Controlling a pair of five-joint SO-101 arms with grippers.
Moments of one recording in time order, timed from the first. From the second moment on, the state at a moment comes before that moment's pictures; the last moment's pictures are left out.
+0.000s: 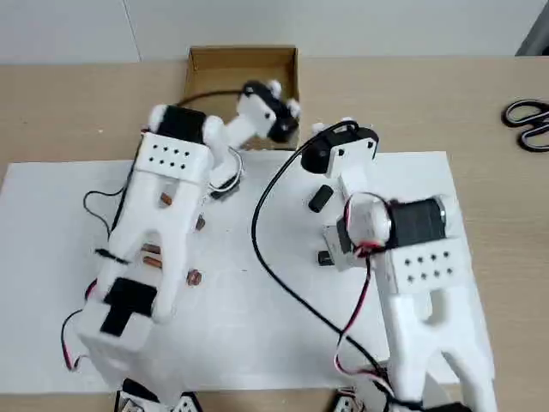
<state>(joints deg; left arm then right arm) 11.3 12.9 -20.3 98.7 -28.0 -15.6 -32.4 15.9 97.2 7.6</state>
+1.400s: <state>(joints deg) 15.5 -44.4 32.3 56.4 42.5 -35.4 -88.7 72.4 51.6 0.7</state>
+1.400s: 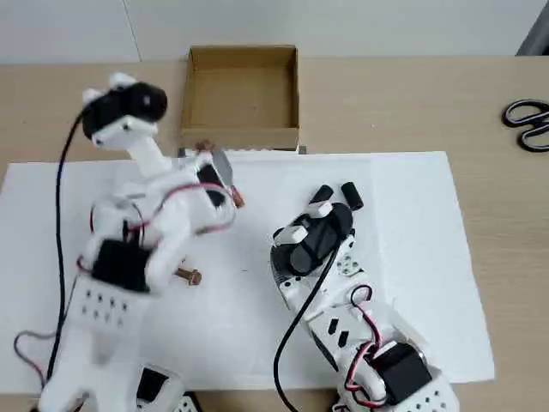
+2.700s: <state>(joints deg) 27.9 -62.3 47.8 50.2 42.5 -38.9 -88.7 72.7 51.6 0.7</state>
